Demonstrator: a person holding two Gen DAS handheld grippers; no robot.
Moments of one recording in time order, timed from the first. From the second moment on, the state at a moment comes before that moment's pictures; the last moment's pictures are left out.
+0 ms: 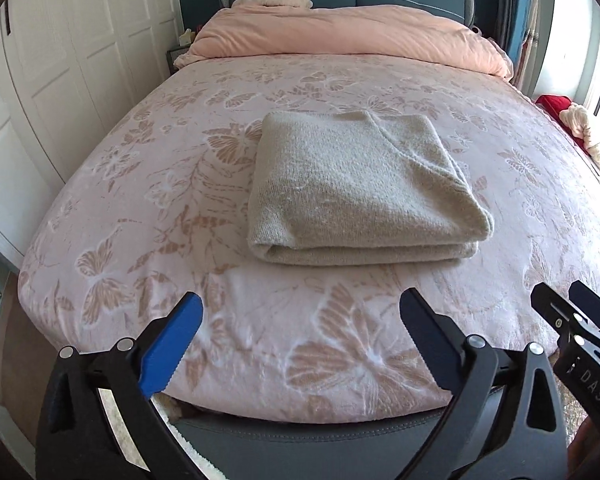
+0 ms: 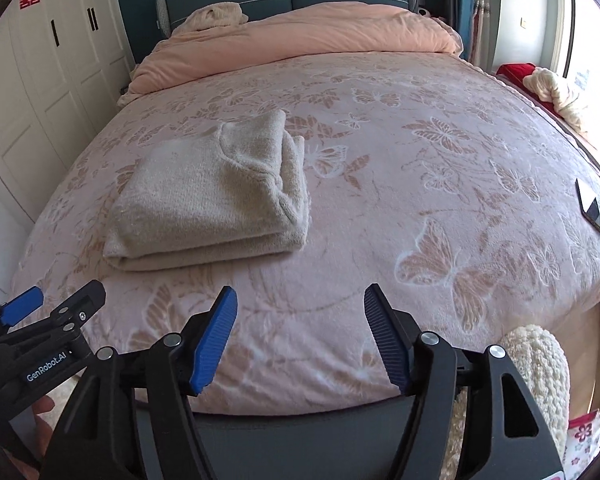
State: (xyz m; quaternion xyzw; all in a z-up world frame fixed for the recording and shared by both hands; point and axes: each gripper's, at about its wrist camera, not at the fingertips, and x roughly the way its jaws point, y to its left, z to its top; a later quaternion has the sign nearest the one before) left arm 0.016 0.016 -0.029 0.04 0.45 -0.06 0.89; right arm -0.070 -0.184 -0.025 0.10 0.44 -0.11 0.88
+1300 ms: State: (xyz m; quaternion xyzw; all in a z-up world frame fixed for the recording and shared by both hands) left arm -0.026 0.003 -0.049 0.07 0.43 0.01 0.90; right arm -0.093 -0.155 -0.048 0.07 0.46 -0.11 0.88
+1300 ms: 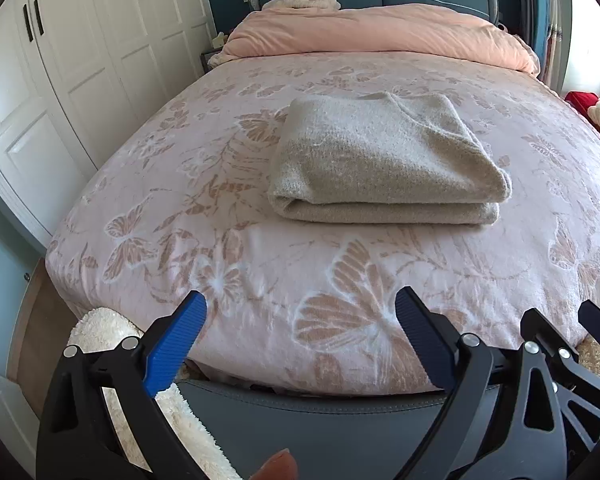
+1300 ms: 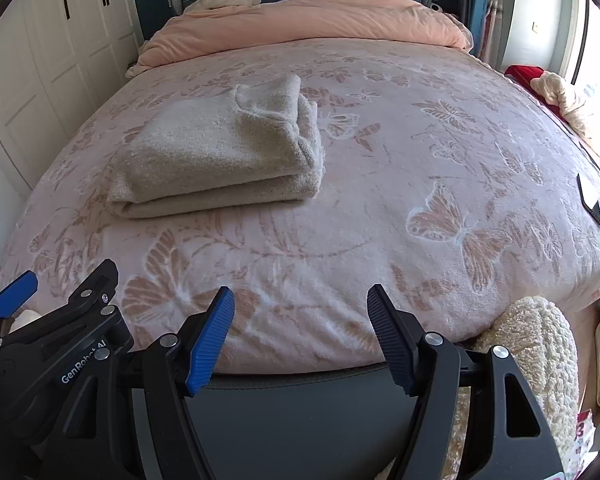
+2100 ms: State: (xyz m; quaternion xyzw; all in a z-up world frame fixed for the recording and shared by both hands) left arm -0.026 0.002 -0.045 0.06 0.43 0.01 0.90; right arm -0.095 -0.151 -0.044 0.07 0.45 -0.11 0.88
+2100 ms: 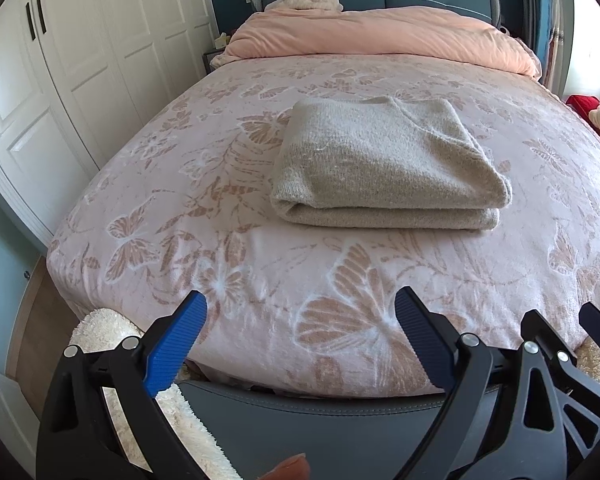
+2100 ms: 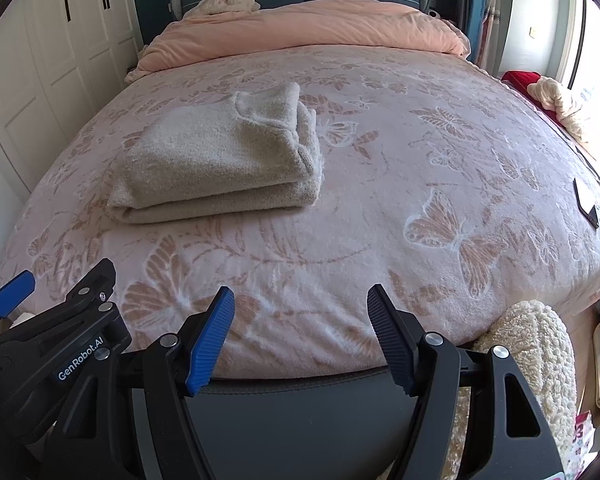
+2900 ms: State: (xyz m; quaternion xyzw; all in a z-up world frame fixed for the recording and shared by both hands) left arm -0.026 0.000 -0.046 0.08 0.42 0.01 0.90; right arm -0.096 -0.149 -0.046 0.07 0.46 -0.12 0.88
